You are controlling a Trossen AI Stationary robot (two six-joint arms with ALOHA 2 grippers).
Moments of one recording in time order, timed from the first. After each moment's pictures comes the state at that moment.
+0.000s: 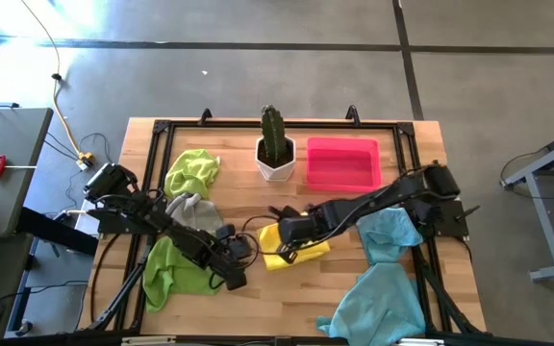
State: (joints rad) left arm -0.43 1.73 0.87 -0.30 -0.37 -0.75; right arm 0.26 1.89 1.43 -0.62 0.17 0.78
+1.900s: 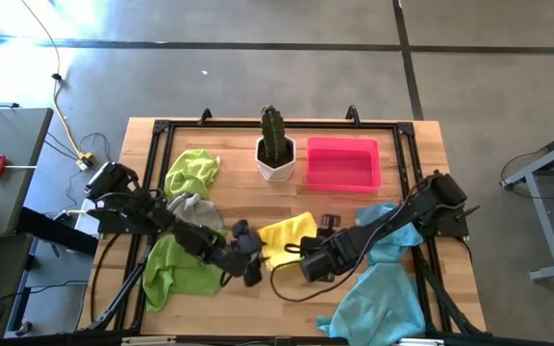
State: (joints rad) left arm -0.37 1.73 0.87 0.02 -0.54 -0.68; right arm 0.47 1.87 1.52 -1.16 0.37 0.54
